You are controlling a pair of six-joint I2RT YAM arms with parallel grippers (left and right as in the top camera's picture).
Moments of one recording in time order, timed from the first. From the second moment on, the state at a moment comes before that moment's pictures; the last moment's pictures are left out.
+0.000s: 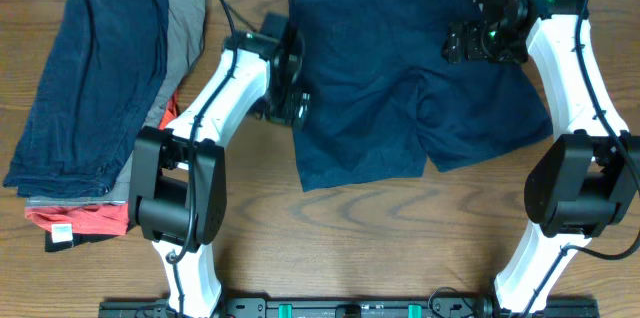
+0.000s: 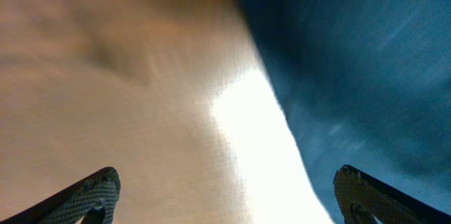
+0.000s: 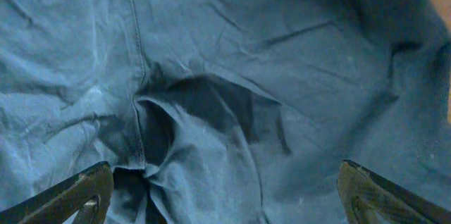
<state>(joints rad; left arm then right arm) -0.31 2.02 1.54 -1.07 0.02 -0.02 -0.02 2.04 1.85 -1.04 -0.19 -0.01</state>
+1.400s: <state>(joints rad) -0.32 1.98 1.24 -0.98 0.21 -0.13 -0.02 2.04 1.79 -1.05 -0.19 -0.01</state>
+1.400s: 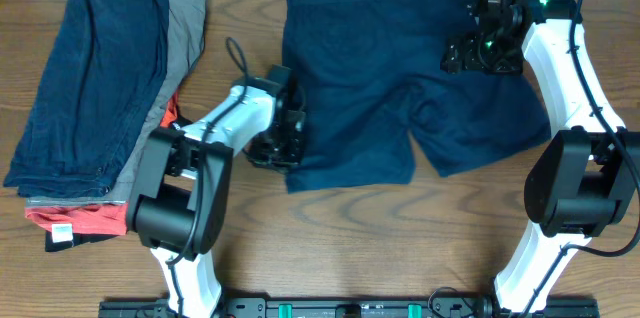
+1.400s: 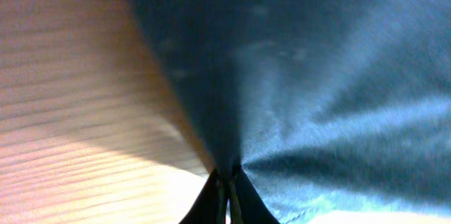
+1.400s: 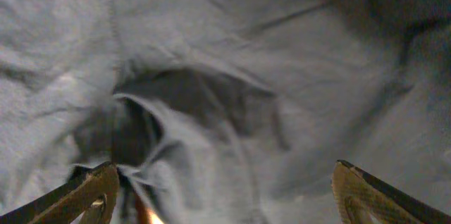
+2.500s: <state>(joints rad) -0.15 1.78 1.35 -1.11 0.02 -0.16 -0.02 2.04 1.50 -1.06 -0.12 0.13</state>
